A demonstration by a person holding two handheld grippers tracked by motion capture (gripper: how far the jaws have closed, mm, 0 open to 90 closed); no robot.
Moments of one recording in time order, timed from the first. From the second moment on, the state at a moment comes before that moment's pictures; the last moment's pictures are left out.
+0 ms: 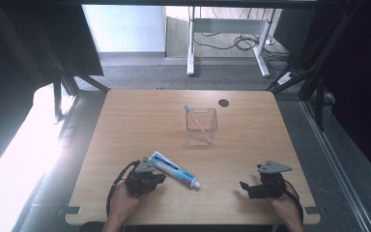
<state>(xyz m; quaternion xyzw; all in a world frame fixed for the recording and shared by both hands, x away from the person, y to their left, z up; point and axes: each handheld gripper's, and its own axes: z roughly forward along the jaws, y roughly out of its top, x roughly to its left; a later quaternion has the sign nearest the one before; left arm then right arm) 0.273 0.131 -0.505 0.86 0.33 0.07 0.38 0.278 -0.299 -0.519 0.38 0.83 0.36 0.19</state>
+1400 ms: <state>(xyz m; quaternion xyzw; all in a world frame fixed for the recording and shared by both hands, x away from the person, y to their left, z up) 0.312 0.040 -0.509 0.88 0.30 0.03 0.36 0.278 -0.303 -0.522 0.38 0.83 0.36 0.19</state>
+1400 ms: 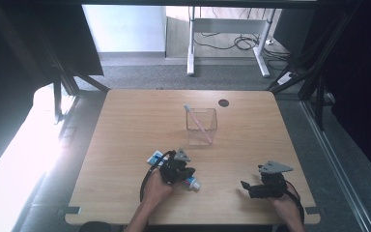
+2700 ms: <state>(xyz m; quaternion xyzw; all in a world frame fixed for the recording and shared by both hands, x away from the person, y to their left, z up) 0.287 0.089 -0.510 0.89 0.32 0.03 0.33 0.278 -0.302 -0.523 0.38 0.83 0.35 0.19</state>
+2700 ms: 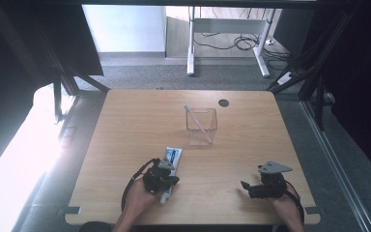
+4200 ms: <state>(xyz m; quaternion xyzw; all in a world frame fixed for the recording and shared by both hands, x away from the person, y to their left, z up) 0.319 0.117 -0.488 0.90 0.35 0.05 0.26 0.279 -0.304 -0.524 0.39 0.83 0.35 0.20</state>
